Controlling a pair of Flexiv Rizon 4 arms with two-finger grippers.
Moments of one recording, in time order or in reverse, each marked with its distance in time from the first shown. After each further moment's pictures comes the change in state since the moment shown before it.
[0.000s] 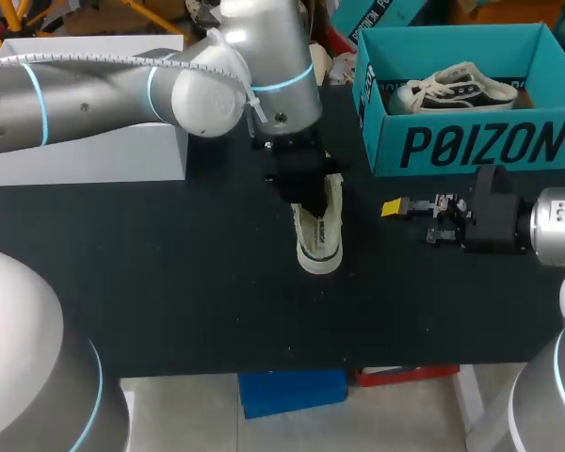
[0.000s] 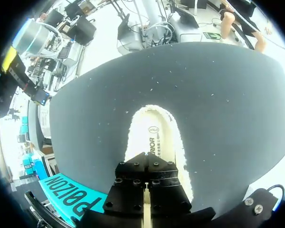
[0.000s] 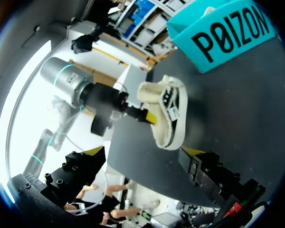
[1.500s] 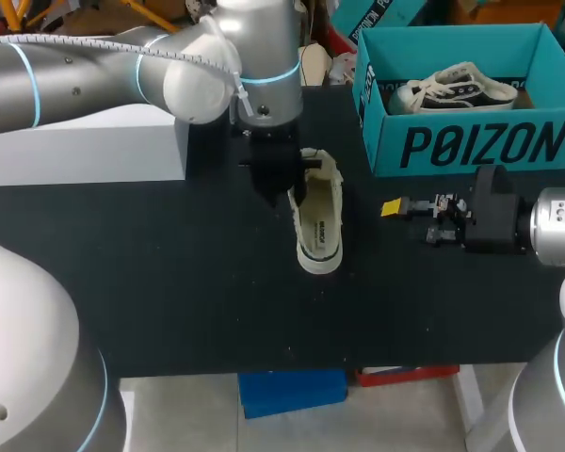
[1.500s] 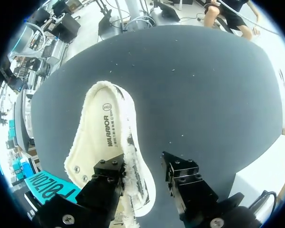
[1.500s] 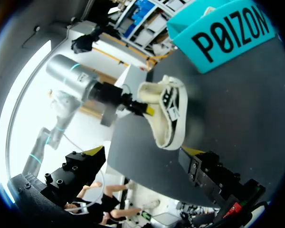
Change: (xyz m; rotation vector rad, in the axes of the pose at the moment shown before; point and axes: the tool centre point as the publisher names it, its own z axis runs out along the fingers) left arm 0.065 0.038 0.000 -0.039 0.161 0.013; right arm 0.000 0.000 0.000 0.000 0.000 0.000
